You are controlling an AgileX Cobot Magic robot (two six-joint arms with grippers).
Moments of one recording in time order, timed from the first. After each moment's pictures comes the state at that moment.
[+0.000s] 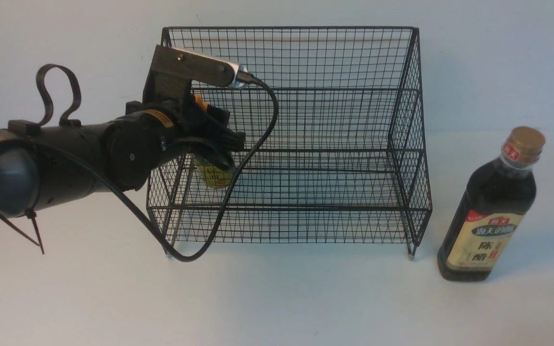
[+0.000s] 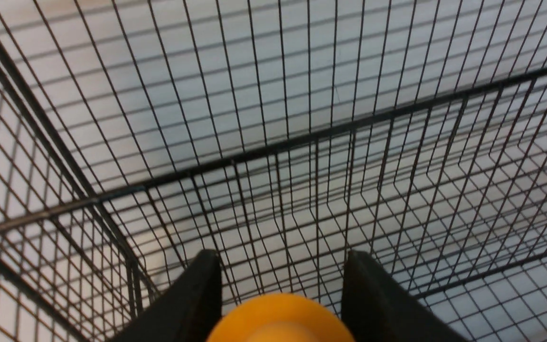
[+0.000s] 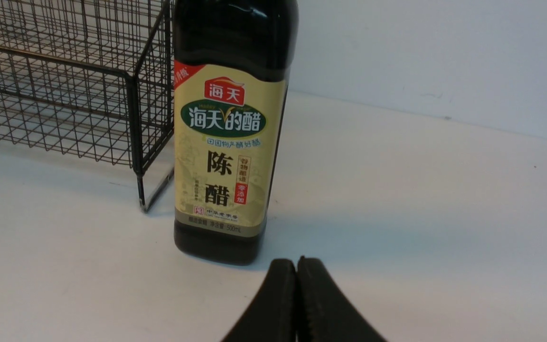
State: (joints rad) right arm 0.05 -0.01 0.02 0.08 0.39 -0.21; left arm -0.37 1.72 -1.06 -0.30 -0.18 0.30
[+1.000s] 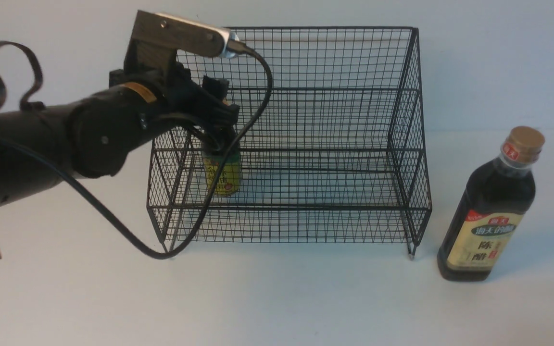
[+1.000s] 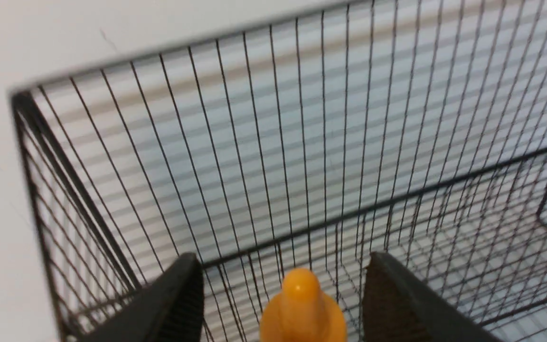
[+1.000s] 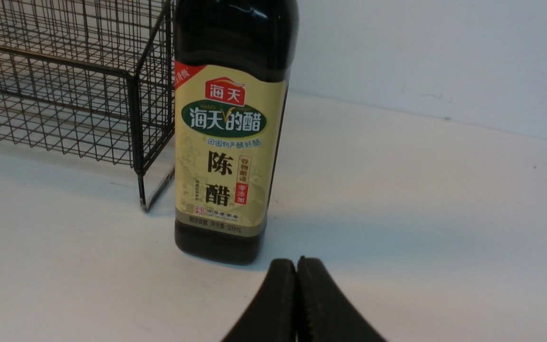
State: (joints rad) right arm 0.05 -0.01 0.02 0.08 0.39 -0.21; left arm -0.37 1.56 -1.06 -0.30 -0.15 0.35
